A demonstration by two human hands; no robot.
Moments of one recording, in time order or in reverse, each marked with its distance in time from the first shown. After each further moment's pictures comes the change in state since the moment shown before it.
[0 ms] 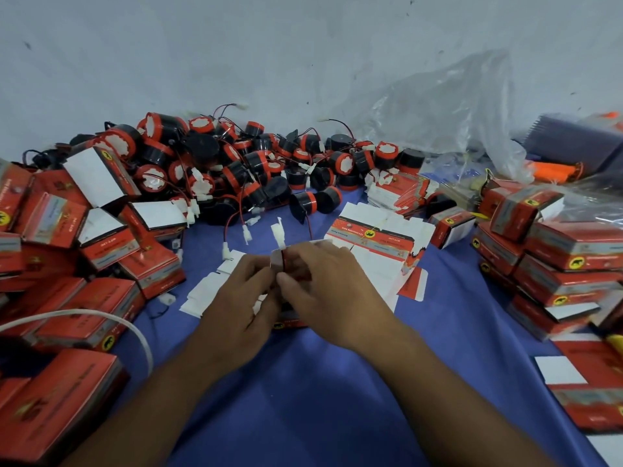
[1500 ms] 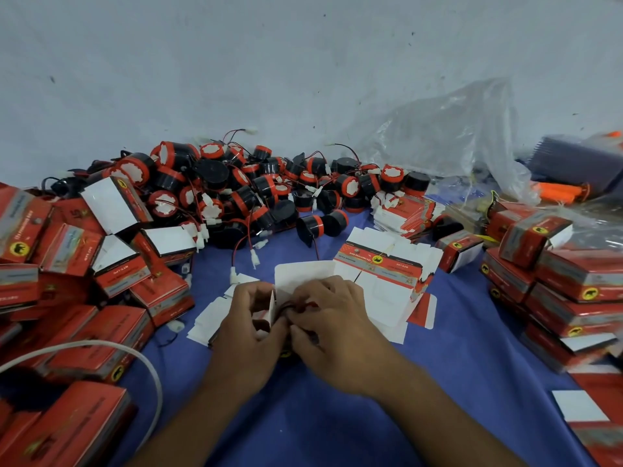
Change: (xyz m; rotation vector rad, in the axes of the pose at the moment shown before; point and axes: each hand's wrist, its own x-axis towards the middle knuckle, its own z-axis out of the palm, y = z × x) left_hand -0.008 -0.007 0.020 -0.311 0.220 -0.577; right_hand -0.012 0.019 0.015 -0.142 -0.113 -0.136
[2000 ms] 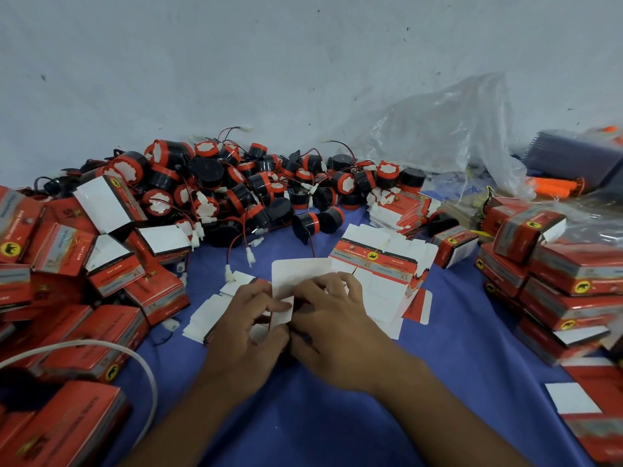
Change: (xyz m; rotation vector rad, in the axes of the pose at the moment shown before) left_hand -0.005 0.013 -0.006 0.081 -0.112 0.181; right_hand -0.001 0.001 -0.005 -0.117 -0.057 -0.049
